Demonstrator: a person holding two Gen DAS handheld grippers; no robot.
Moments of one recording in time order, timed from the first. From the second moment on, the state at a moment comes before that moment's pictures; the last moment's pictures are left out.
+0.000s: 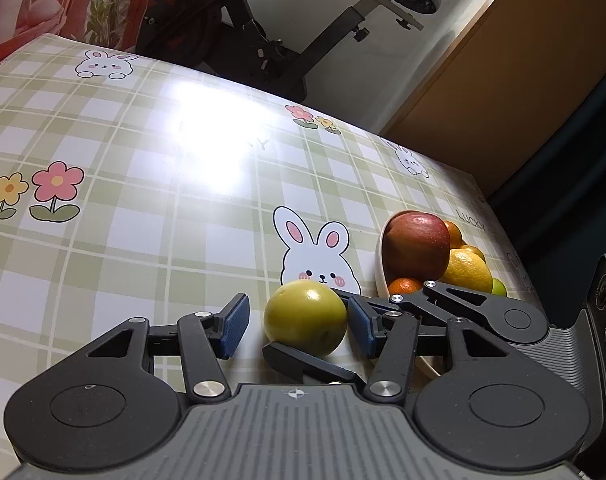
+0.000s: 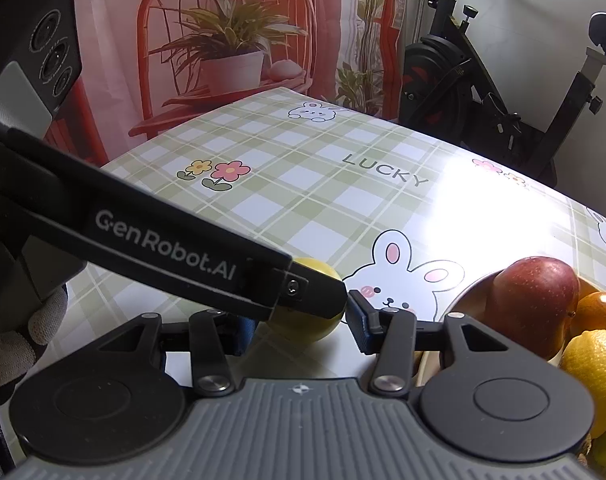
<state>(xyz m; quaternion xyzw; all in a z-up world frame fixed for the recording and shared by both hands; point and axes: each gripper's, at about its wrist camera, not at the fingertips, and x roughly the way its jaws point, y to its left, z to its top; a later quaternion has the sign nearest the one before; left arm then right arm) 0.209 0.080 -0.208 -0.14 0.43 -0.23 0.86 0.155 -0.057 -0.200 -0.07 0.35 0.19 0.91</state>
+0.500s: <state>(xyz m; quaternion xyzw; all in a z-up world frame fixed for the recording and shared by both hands) 0.196 0.074 -0.198 -0.12 0.43 -0.23 0.87 0.141 -0.062 -0.194 -0.04 0.34 0.18 0.92</state>
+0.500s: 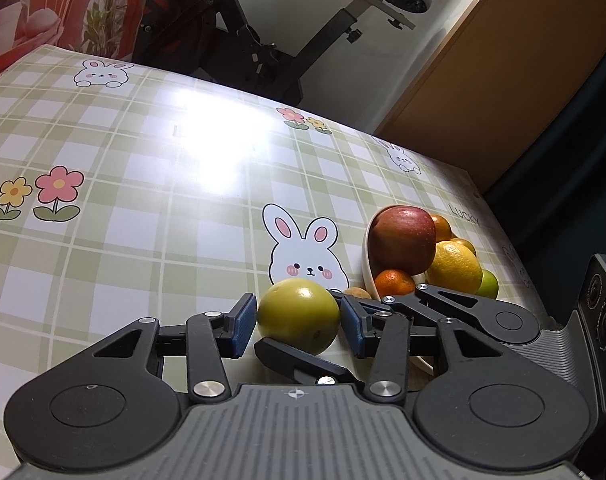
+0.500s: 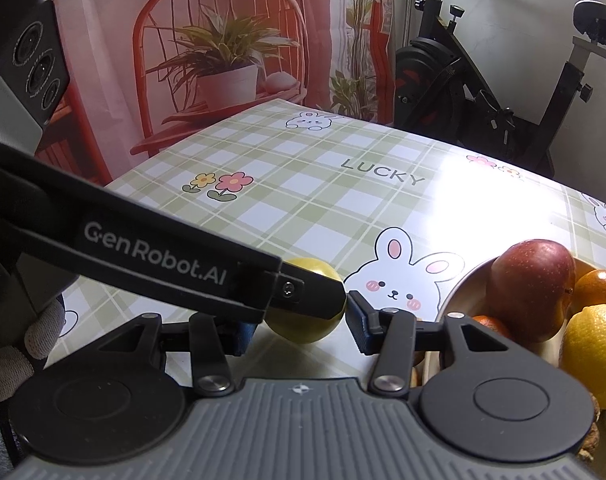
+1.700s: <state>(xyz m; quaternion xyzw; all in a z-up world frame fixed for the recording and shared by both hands) 0.175 -0.136 -0.153 0.02 0.42 -0.35 0.84 0.050 -0.243 -0.157 0.10 0.27 0.04 0.96</state>
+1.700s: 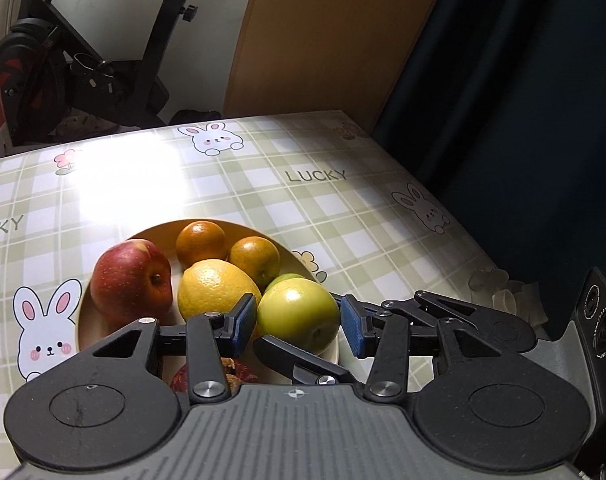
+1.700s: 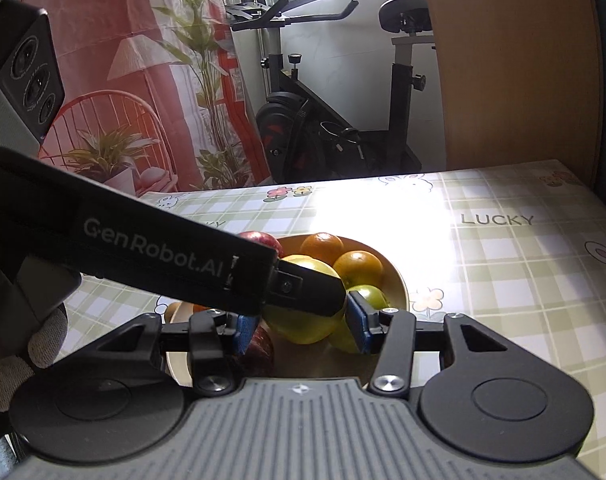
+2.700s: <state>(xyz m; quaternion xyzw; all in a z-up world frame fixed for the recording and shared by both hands) 0.176 -0.064 -0.131 -0.01 0.40 -0.34 0.86 0.045 -0.238 -0.159 0.09 0.28 0.03 0.95</state>
